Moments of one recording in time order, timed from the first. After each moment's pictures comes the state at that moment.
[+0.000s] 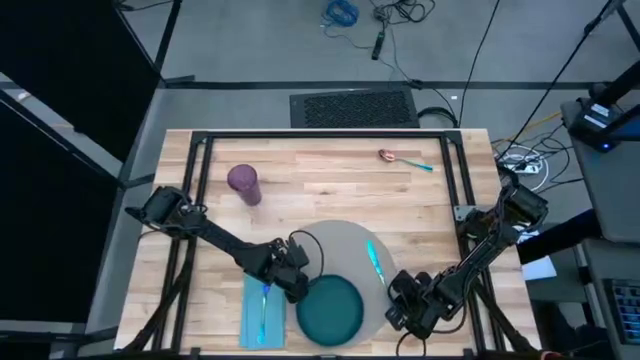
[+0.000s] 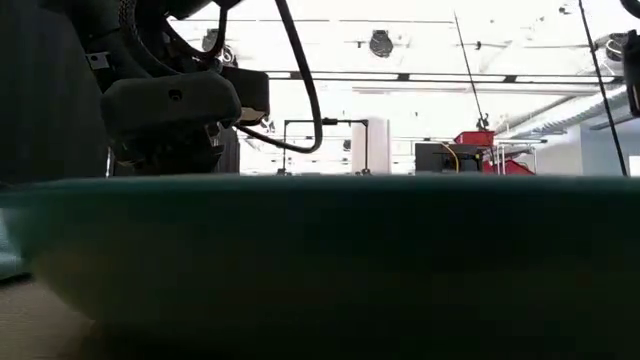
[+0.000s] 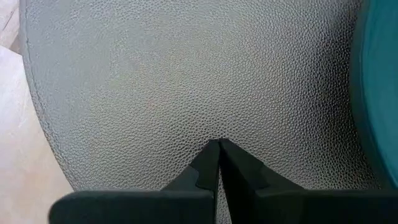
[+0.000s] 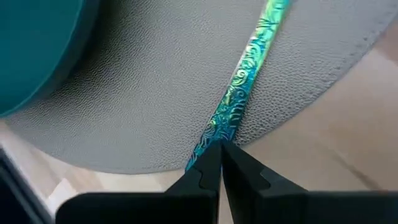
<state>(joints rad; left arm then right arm) -0.43 1.91 1.09 -0.49 -0.26 -0.87 0.86 1.72 0.89 -0.43 0.31 1.69</state>
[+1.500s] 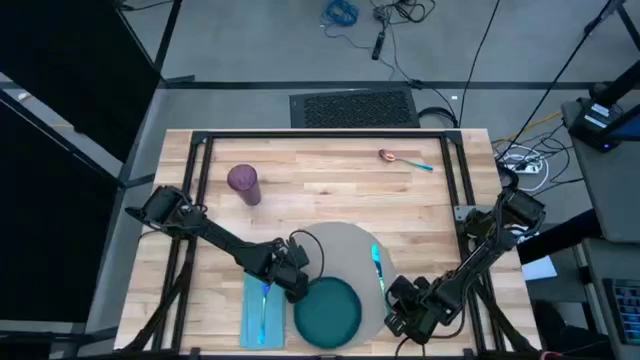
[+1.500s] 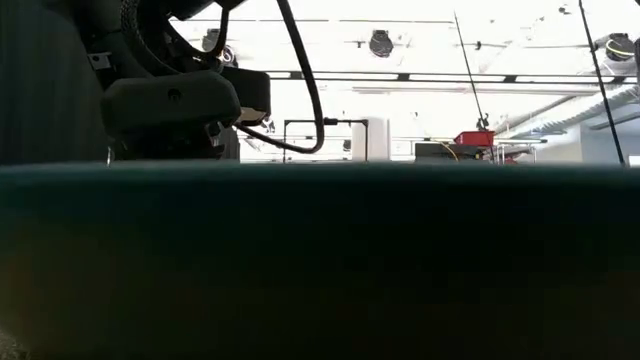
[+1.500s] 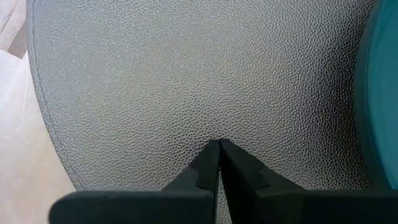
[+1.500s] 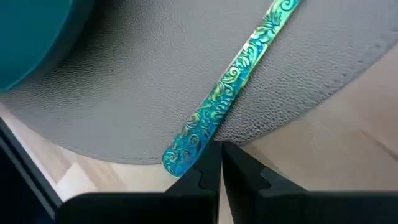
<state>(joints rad) -0.43 1.91 1.09 -0.49 -0.25 -0.86 0.87 1.75 0.93 -0.43 0.28 1.69</state>
